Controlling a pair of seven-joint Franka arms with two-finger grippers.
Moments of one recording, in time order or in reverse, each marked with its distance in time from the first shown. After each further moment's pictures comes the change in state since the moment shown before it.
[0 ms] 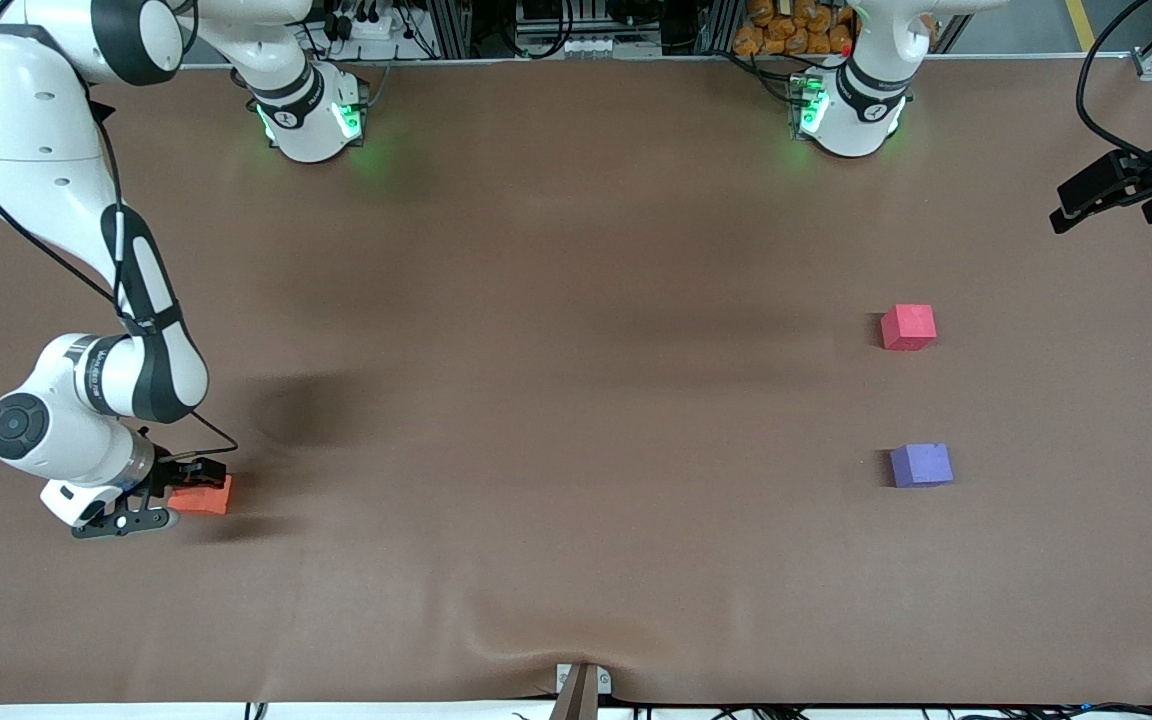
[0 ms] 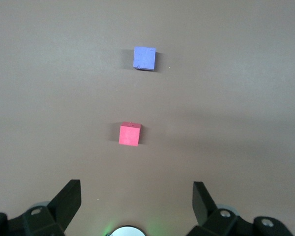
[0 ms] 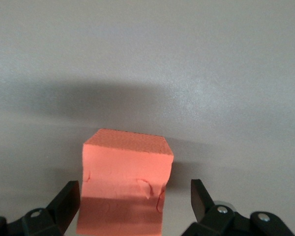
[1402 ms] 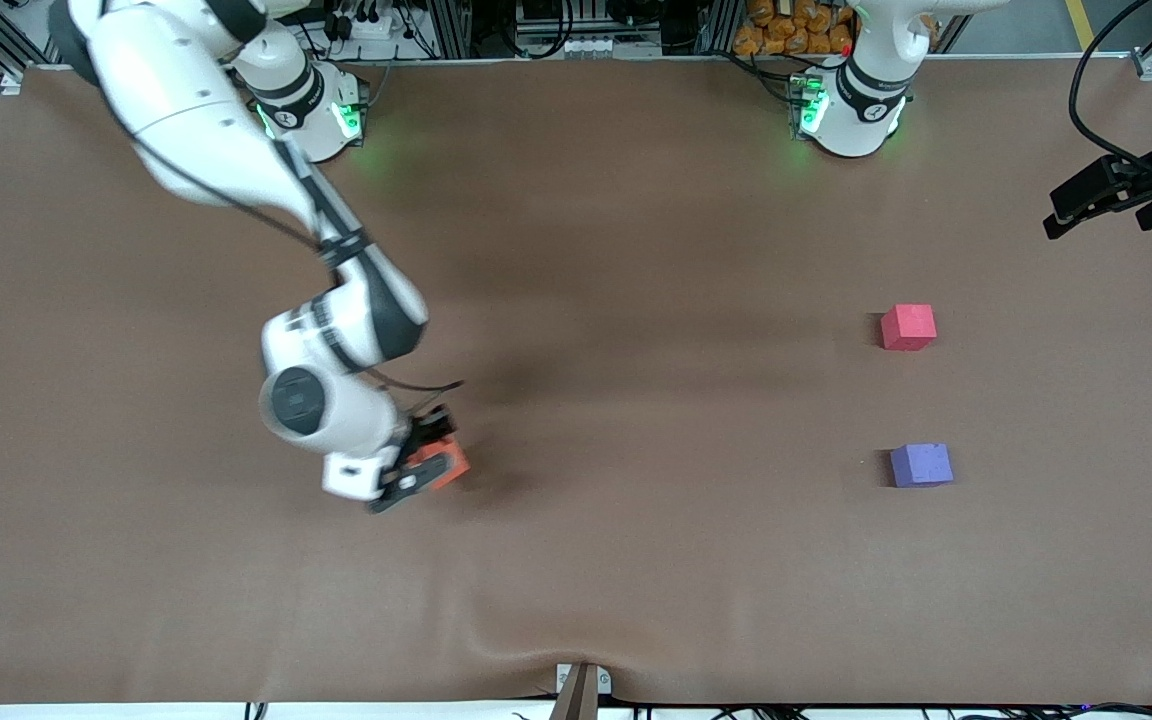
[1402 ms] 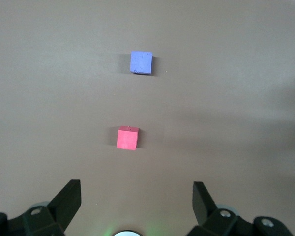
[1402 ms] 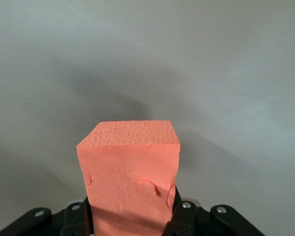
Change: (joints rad) left arm -0.006 0.005 -0.006 -0.001 0.000 0.020 0.000; right arm 0.355 -0.006 0.271 0.132 0.010 -0.201 0.193
